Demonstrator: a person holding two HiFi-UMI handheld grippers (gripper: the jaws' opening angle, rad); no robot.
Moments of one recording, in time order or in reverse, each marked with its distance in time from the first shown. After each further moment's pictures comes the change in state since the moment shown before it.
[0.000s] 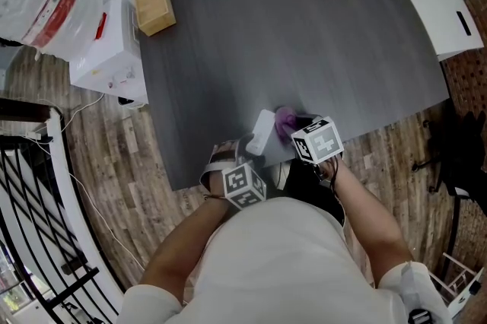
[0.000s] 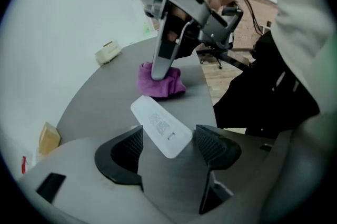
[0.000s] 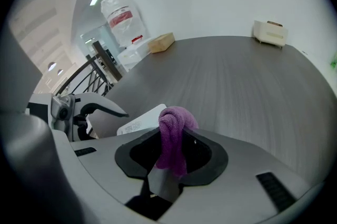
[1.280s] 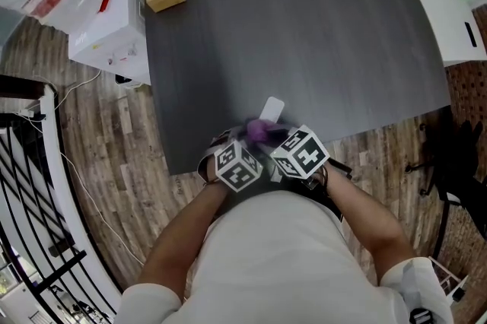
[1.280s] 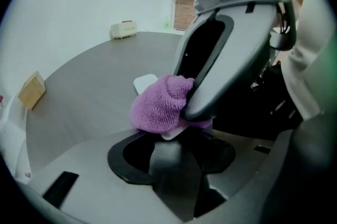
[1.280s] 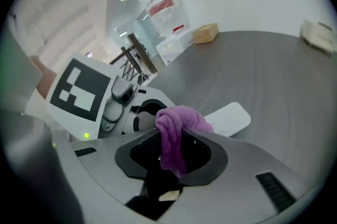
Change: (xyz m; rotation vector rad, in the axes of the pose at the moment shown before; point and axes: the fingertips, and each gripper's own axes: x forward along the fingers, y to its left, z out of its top) left arm 0.003 -0.003 -0.026 -0.329 -0.013 -0.151; right arm 0.015 0.124 -0.013 -0.194 0.063 0.316
